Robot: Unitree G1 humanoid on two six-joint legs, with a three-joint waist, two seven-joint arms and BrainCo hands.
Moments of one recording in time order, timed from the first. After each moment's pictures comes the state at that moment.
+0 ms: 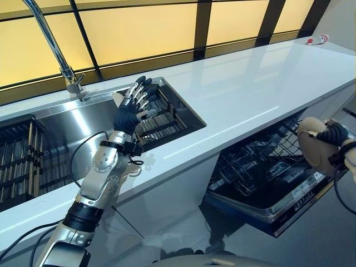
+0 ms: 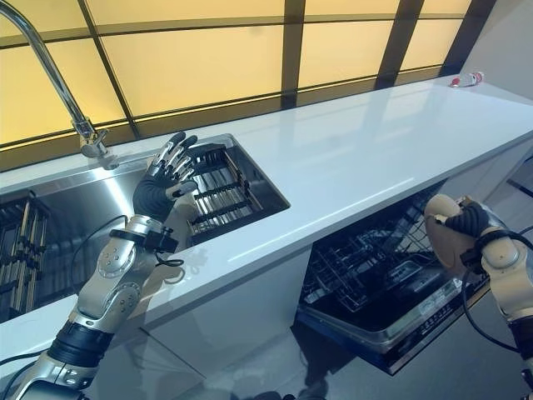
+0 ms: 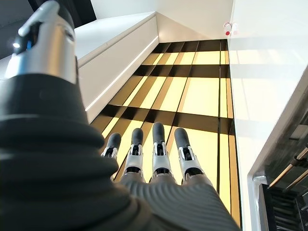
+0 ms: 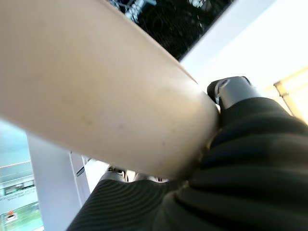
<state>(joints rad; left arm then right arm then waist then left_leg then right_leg) -0.28 0.52 -0.21 -0.10 -0.64 -0.16 0.04 -0.21 -1.01 0.06 0.35 -0.13 0.20 0.10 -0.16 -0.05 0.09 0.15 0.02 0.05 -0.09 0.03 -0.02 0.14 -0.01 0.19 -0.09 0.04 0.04</state>
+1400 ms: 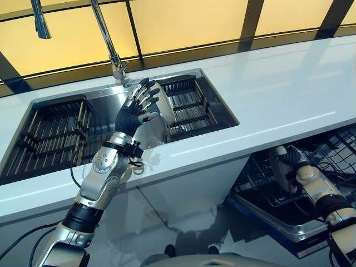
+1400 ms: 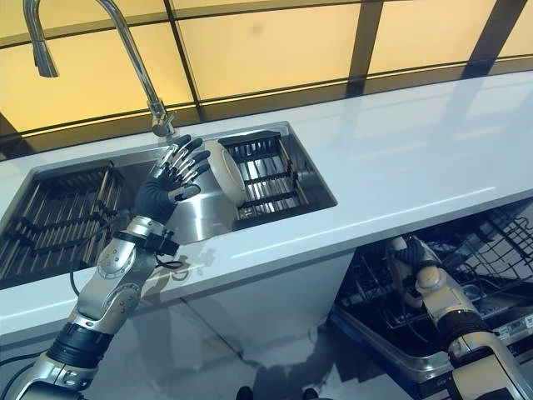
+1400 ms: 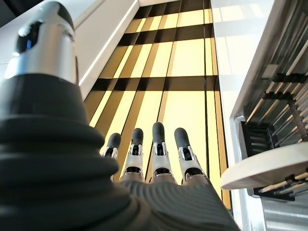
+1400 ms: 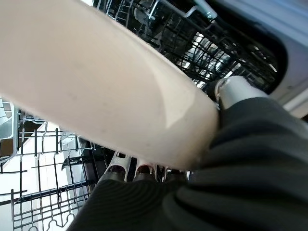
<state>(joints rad) -0.28 0.53 -0.22 -0.10 -0.64 -0.16 0.00 -0.40 -0.74 0.33 0.80 -0.05 0.11 -0.09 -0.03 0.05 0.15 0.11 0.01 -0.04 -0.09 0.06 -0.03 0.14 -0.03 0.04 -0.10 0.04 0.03</state>
